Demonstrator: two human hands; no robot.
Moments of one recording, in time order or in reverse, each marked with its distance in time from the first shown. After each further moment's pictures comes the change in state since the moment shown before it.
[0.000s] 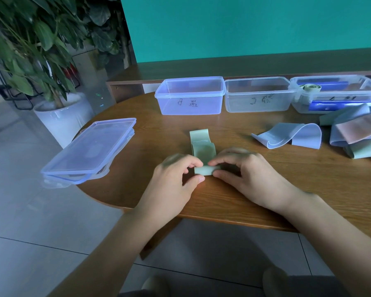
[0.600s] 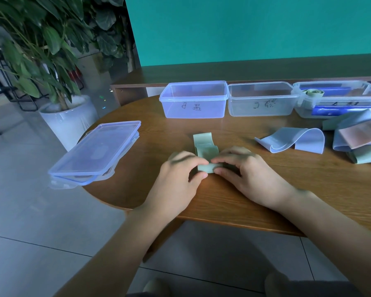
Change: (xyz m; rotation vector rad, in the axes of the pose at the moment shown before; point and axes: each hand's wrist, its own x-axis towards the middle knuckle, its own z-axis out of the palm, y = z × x) left_hand 0.014 -0.007 0.008 0.002 0.091 0.069; right_hand 0.010 0.010 0.005 -0.108 -0.002 -0.040
